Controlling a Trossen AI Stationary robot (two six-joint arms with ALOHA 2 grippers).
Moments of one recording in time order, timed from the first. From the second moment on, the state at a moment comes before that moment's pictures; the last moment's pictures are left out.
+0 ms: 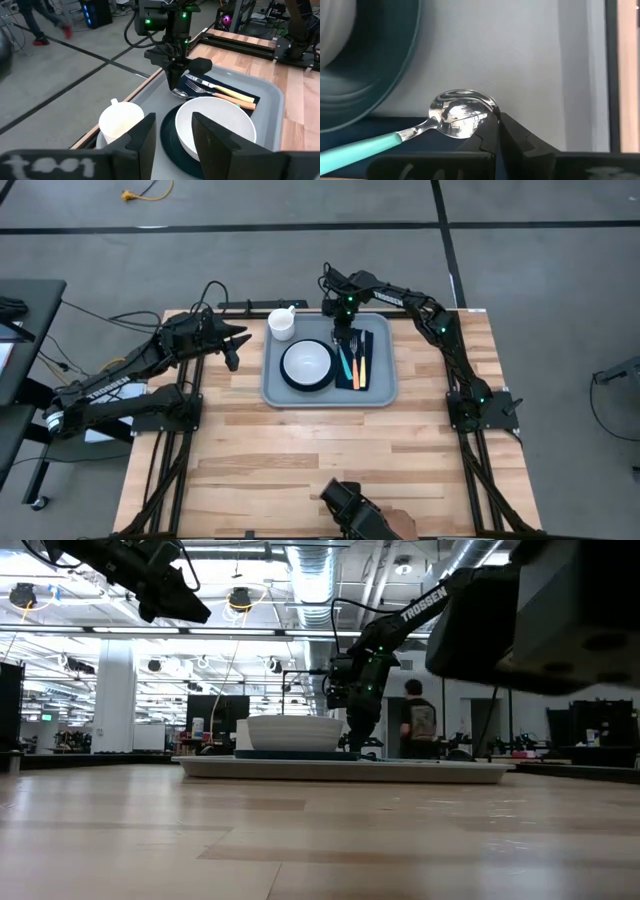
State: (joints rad) left arm 0.58 0.67 0.66 -0.31 0.02 0.02; right arm -0.68 2.39 2.06 -1.05 -0.26 -0.62
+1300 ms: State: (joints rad) left arm 0.58 0.67 0.66 -0.34 0.02 0.02; right arm -0.69 2.33 2.06 -1.20 -0.20 -0.21
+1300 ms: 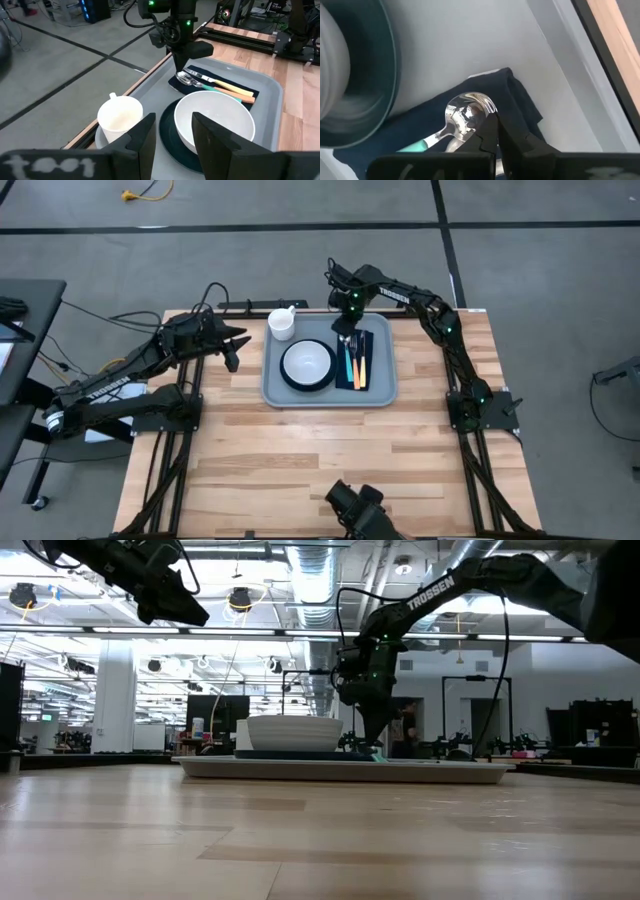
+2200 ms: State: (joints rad) left arm 0.58 0.67 0.66 -0.37 0.02 0.00; right arm -0.68 2.33 2.06 -1.23 -0.15 -0.06
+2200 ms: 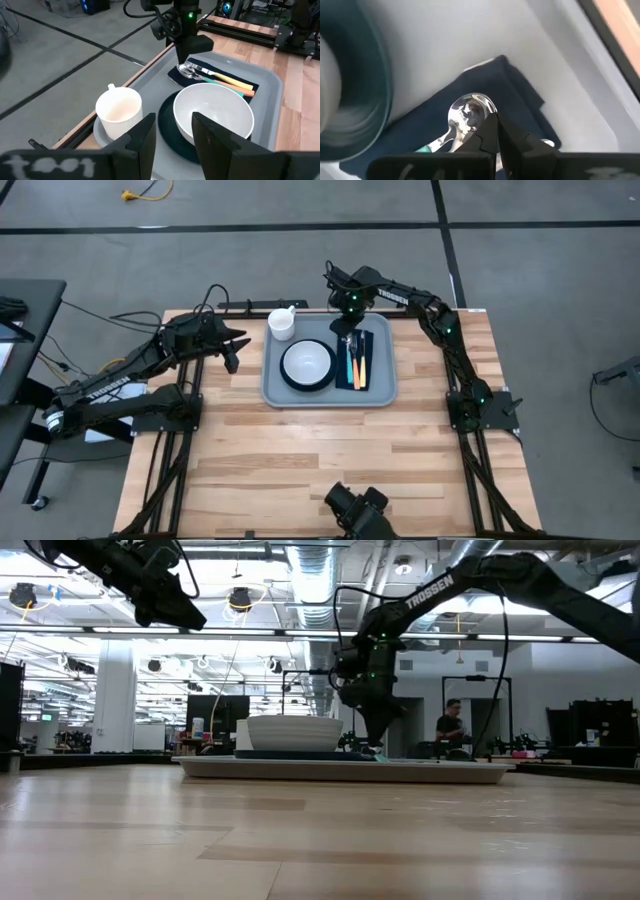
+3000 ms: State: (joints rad) left arm 0.58 0.67 0.66 -0.38 0.02 0.00; right arm -0.69 2.33 2.06 -1.20 -0.23 0.08
